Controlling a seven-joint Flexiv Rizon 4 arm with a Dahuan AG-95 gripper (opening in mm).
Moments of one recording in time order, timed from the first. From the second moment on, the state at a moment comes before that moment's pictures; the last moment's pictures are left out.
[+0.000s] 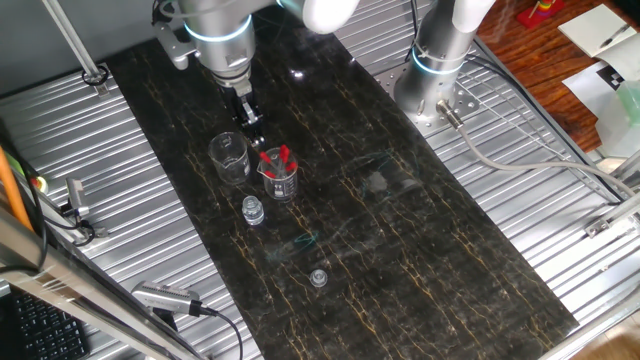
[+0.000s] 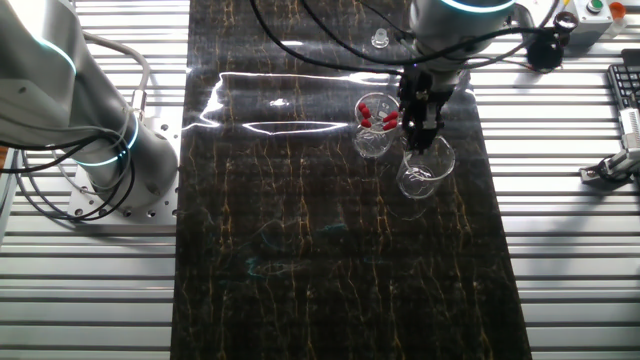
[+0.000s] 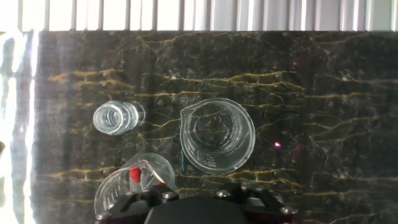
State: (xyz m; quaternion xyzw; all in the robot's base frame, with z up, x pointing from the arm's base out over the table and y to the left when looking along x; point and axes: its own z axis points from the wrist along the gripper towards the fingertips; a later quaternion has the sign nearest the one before) arm 0.501 0.001 0.171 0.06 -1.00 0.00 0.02
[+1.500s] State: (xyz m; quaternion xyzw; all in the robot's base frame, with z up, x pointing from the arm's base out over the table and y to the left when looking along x) arm 0.503 0.035 0.184 0.08 -1.00 -0.01 0.06
